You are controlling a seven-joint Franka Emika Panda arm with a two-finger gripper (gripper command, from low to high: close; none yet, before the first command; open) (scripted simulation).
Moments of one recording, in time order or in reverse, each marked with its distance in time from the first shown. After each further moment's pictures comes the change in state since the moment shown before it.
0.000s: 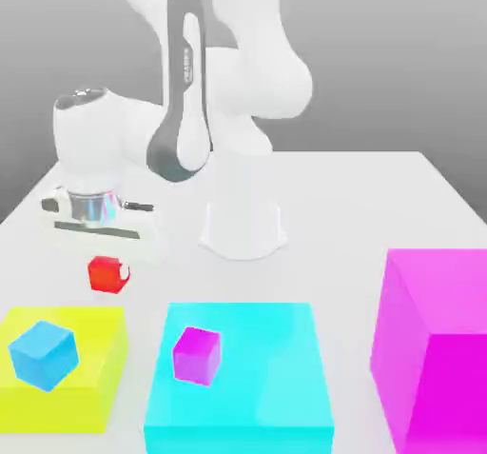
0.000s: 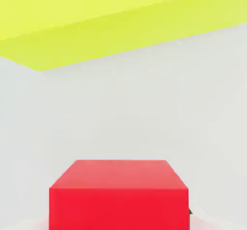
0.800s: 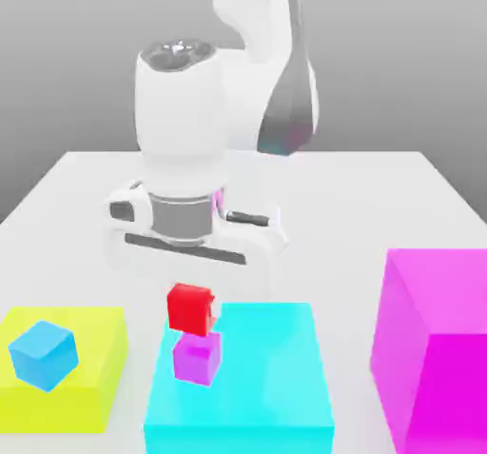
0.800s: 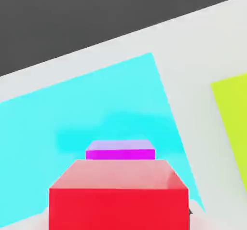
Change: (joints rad) arm 0.263 0.065 0.332 0.326 0.059 -0.261 0.627
